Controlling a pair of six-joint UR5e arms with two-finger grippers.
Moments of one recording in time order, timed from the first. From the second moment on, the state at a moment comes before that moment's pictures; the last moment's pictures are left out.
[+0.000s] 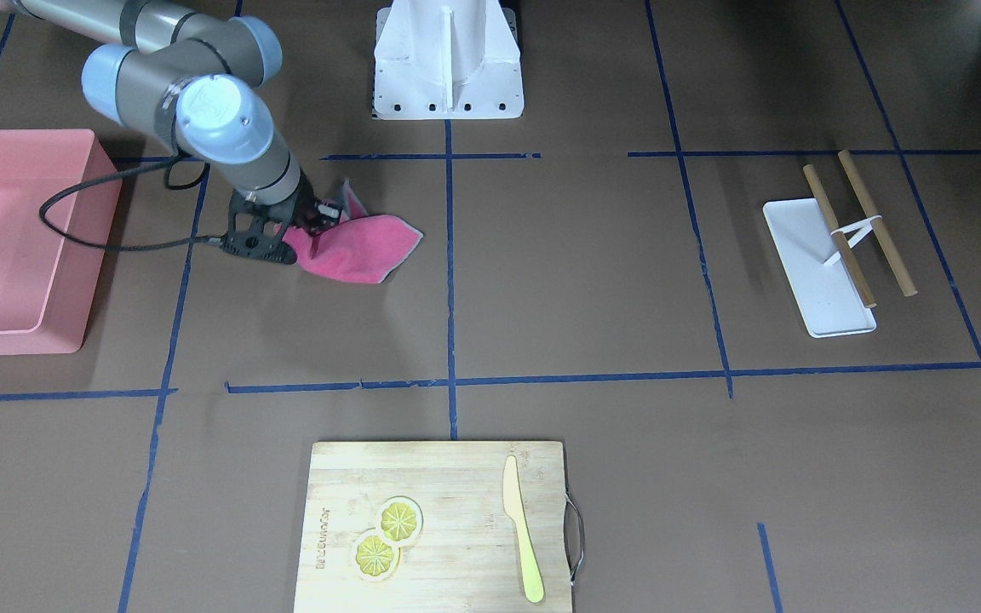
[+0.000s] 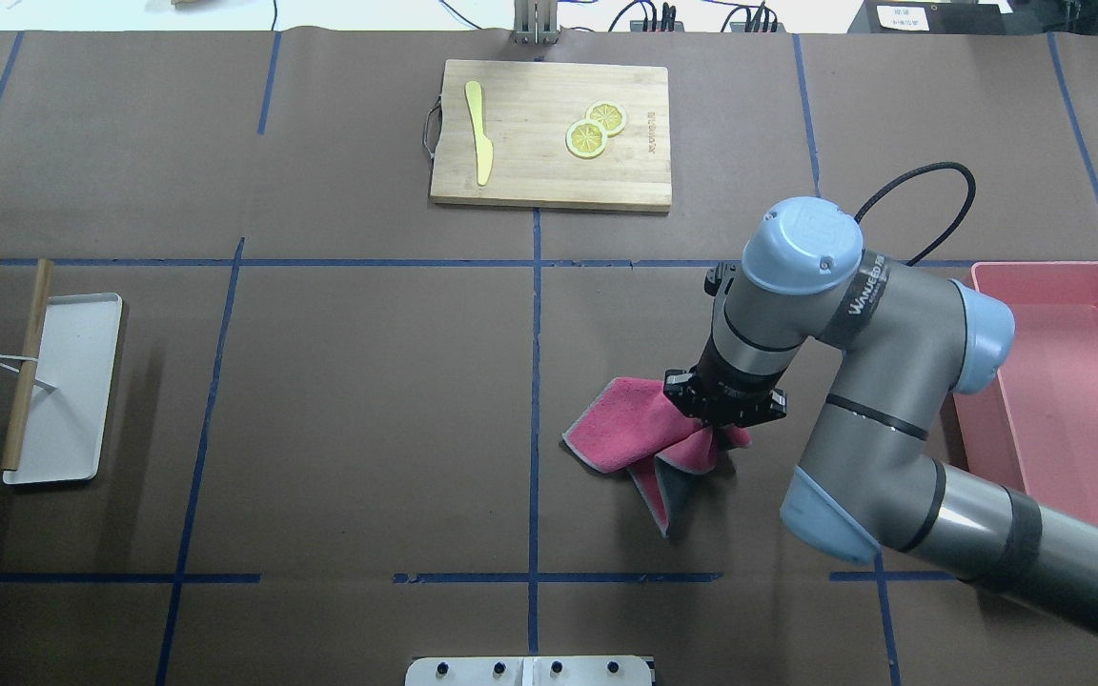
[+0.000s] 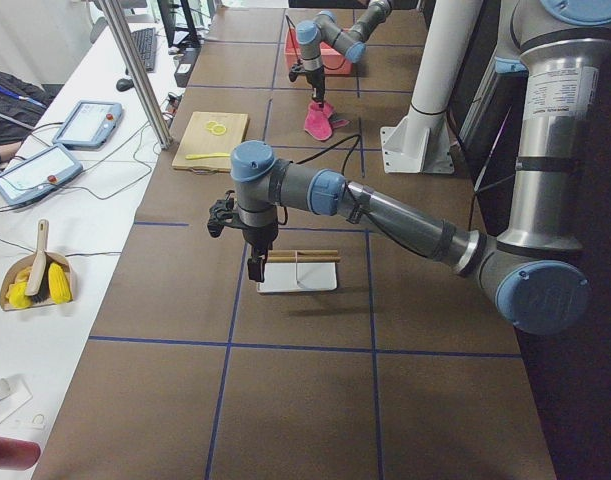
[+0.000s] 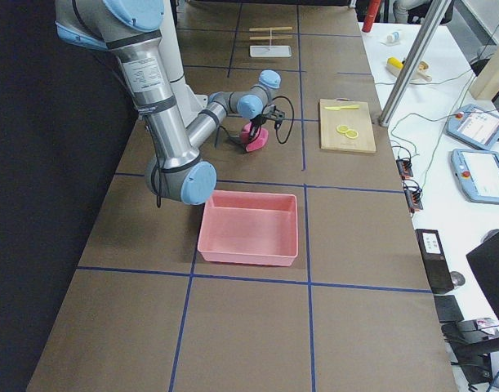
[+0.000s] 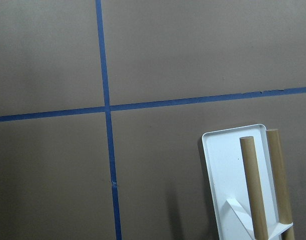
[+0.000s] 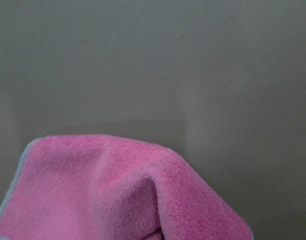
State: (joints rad) left arm -1.42 -1.59 -1.93 -1.37 -2.27 -0.15; right arm 0.57 -1.14 1.82 -1.62 2.16 1.34
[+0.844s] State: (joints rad) left arm -1.52 -1.60 -1.71 -1.37 -2.30 0.13; right arm 0.90 -1.18 2.12 -1.66 2.18 1.28
